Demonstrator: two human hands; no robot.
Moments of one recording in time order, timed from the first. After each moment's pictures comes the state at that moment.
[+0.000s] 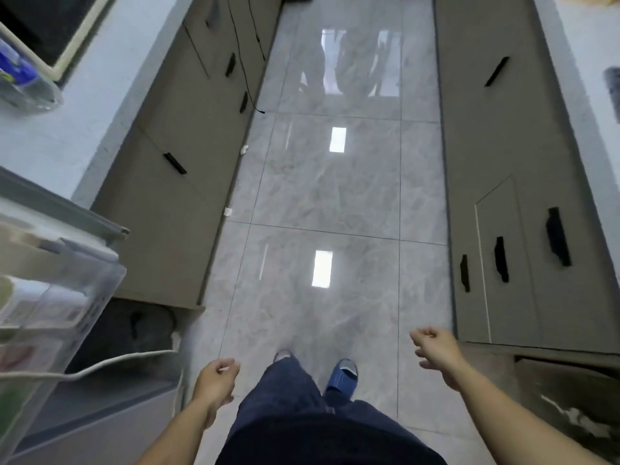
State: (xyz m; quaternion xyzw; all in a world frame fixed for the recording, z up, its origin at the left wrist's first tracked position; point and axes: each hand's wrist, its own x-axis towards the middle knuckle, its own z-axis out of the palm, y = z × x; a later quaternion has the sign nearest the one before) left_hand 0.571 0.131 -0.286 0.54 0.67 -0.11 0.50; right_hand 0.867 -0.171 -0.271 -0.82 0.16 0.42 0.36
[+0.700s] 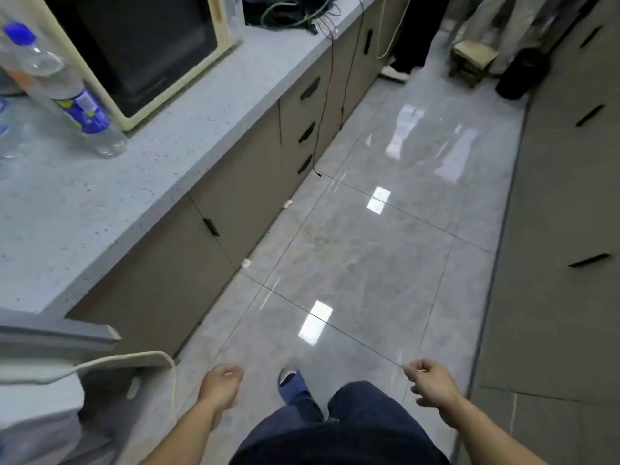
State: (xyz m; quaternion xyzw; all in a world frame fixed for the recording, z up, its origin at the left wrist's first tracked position) left_hand 0.805 0.317 -0.298 0.39 0.72 -0.01 0.57; right_hand 1.143 0.102 -0.254 -0.85 -0.02 0.47 0.25
